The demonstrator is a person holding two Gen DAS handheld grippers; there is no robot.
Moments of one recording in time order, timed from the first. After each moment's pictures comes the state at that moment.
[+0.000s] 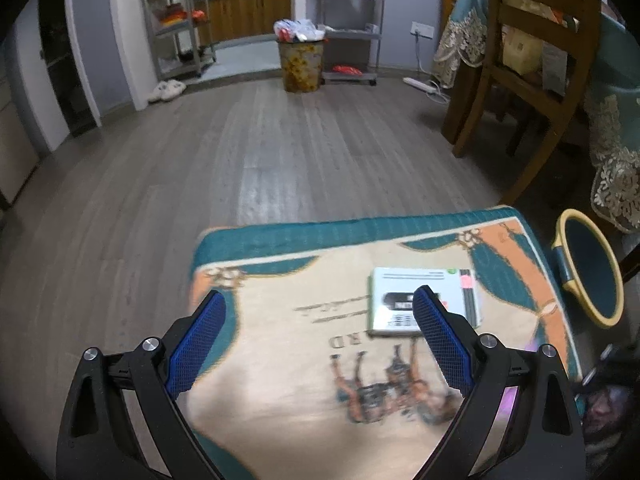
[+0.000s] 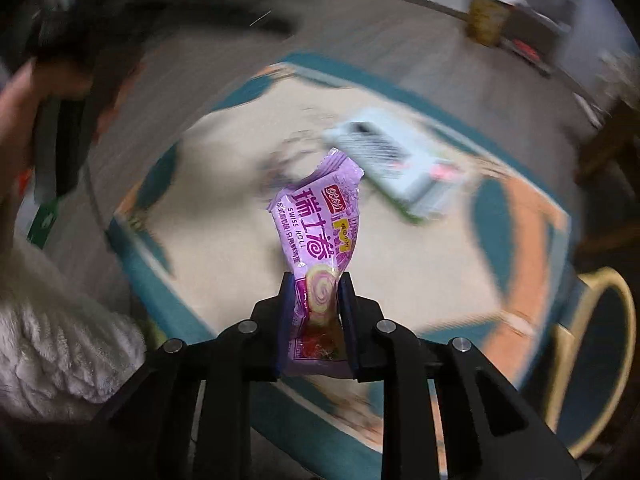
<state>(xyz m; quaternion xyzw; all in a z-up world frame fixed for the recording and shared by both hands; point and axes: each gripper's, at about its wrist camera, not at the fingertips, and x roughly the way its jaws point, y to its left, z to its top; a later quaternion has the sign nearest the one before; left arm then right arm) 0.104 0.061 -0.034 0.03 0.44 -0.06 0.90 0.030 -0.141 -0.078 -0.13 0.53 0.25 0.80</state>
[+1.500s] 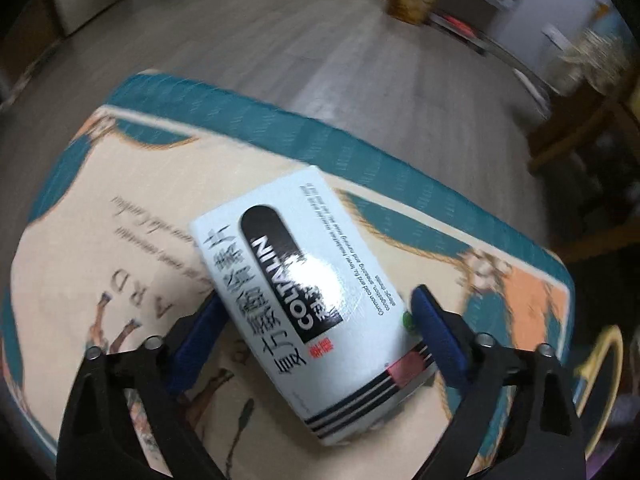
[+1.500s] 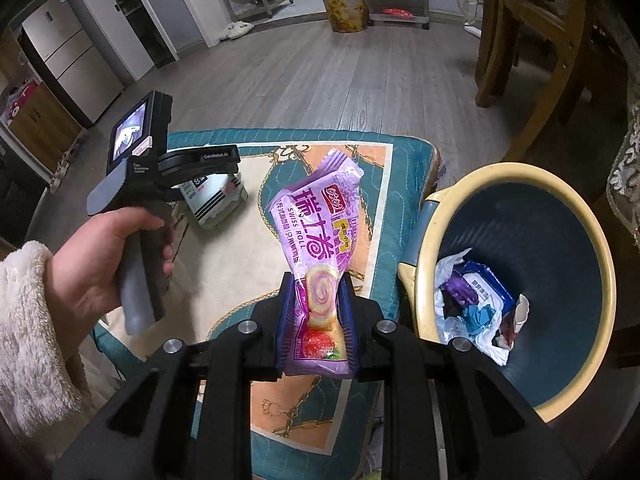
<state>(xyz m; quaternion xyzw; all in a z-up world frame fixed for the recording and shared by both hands) 0.177 -0.055 -0.145 -0.15 0.55 0.10 0.81 0.063 -0.309 -0.076 0.02 0.52 0.17 0.84</state>
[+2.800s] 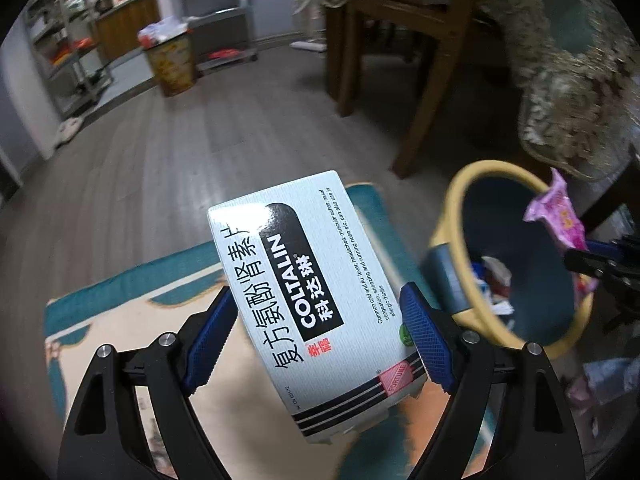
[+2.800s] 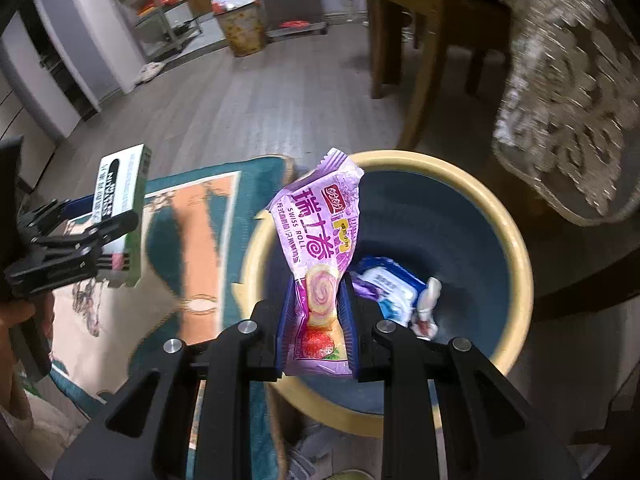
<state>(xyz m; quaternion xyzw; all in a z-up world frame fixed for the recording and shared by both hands) 0.135 -0.206 -0.068 0.11 0.47 -0.20 0.85 0.067 -0.436 -0.080 0.08 0.51 0.01 0.86</state>
